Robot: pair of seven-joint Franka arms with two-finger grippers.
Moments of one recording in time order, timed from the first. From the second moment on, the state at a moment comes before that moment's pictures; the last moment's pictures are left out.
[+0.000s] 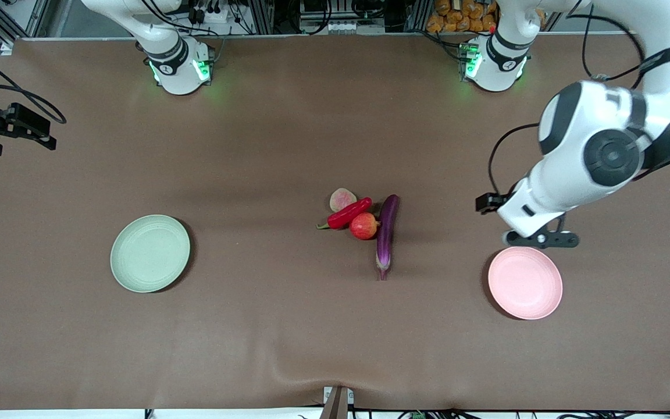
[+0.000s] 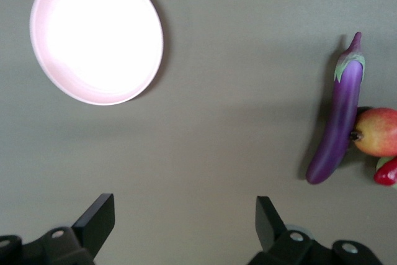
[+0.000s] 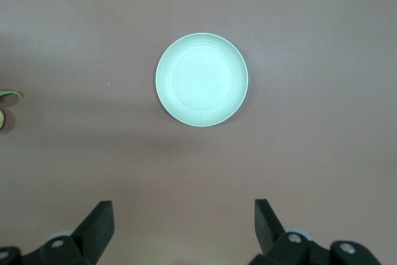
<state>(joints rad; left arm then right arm) -0.25 0.34 -0.07 -1.58 0.01 1.79 -0.26 0.01 0.00 -0.02 -1.50 0.01 1.47 -0.12</state>
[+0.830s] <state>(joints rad) -0.32 0.37 -0.12 -1.91 0.01 2.26 -0.34 0.01 0.00 -0.02 -1.50 0.01 1.47 -0.12</state>
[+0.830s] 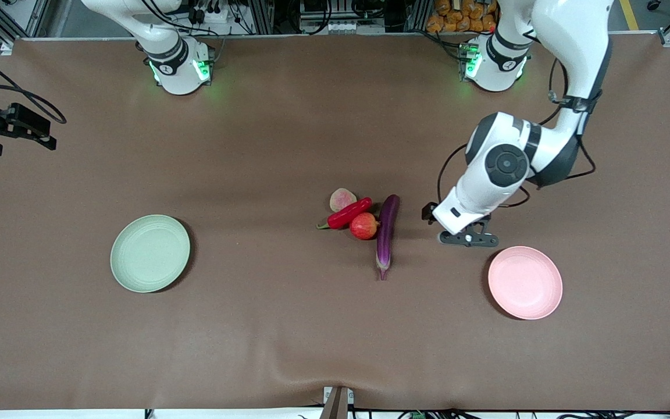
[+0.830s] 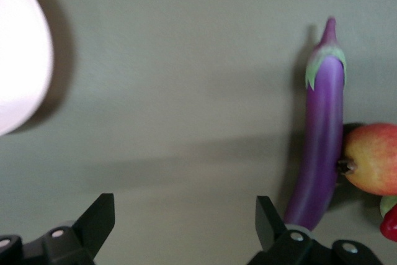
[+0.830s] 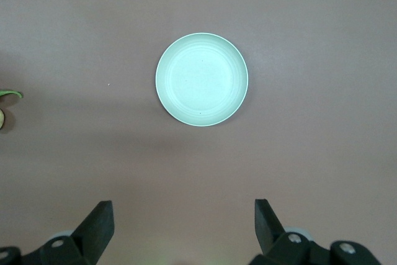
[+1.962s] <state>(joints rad) -0.37 0.35 -0.22 -2.10 0.01 2.50 -0.38 0.01 0.00 -0.02 -1.50 0.01 1.47 -0.12</state>
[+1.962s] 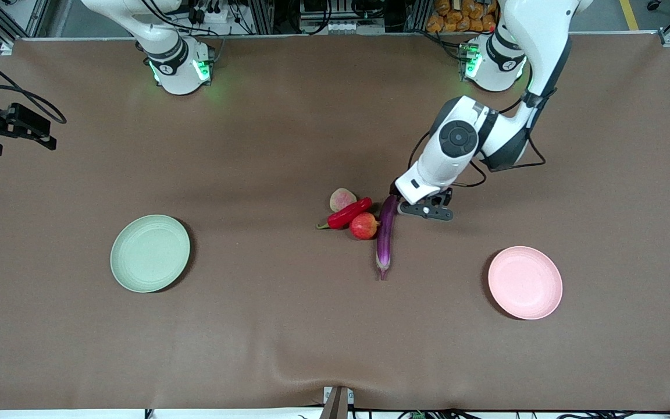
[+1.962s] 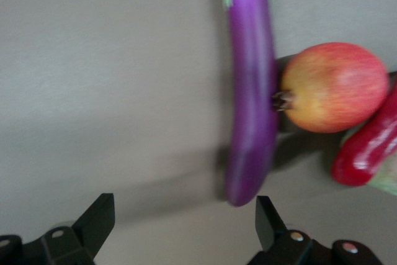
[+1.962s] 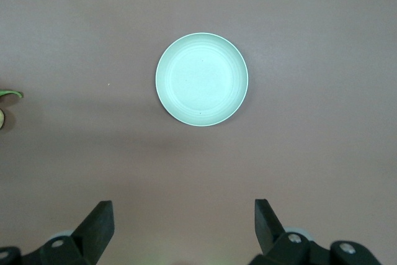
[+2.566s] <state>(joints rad) -0.42 0.46 -0.22 -2.18 0.01 2.74 -0.38 0.01 0.00 -0.01 -1.50 0.01 1.47 -0.12</state>
